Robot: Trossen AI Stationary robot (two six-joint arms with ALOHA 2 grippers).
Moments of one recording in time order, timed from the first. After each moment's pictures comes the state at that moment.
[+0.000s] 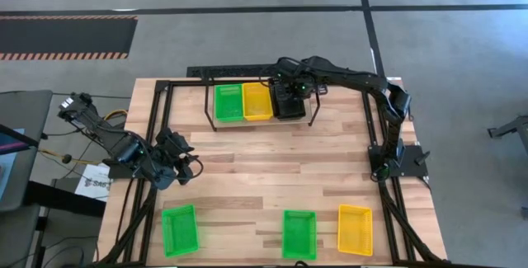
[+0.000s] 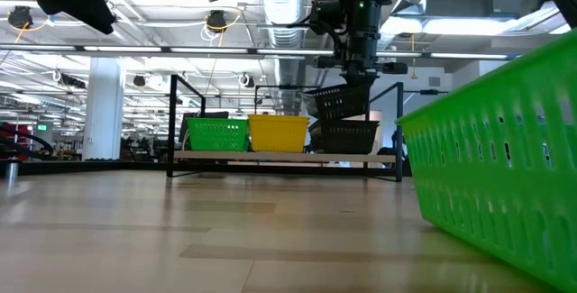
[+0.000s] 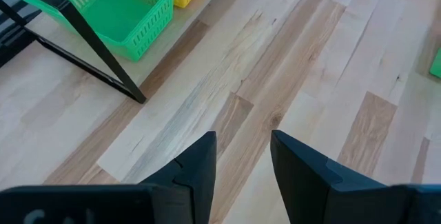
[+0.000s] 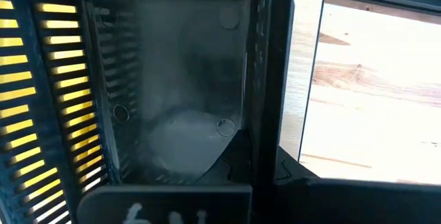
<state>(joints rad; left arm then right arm) -0.62 0.95 0.91 -1.15 -0.69 -1.09 -0.47 1.90 1.73 -1.17 0.21 0.91</state>
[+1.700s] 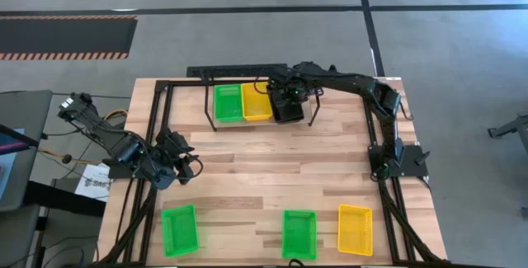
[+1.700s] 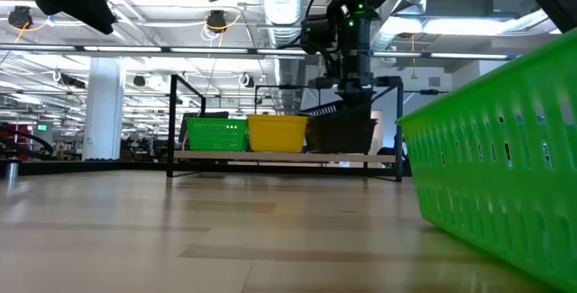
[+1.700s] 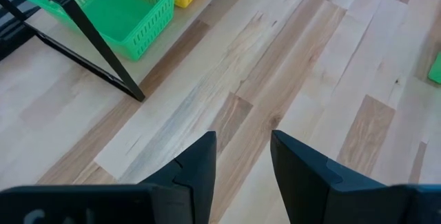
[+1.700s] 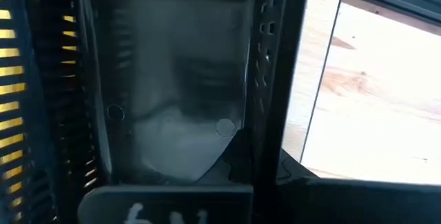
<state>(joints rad) -0.62 0.95 0.91 -1.15 -0.69 -1.11 -0.46 2.01 1.73 -1.15 0.24 0.84</state>
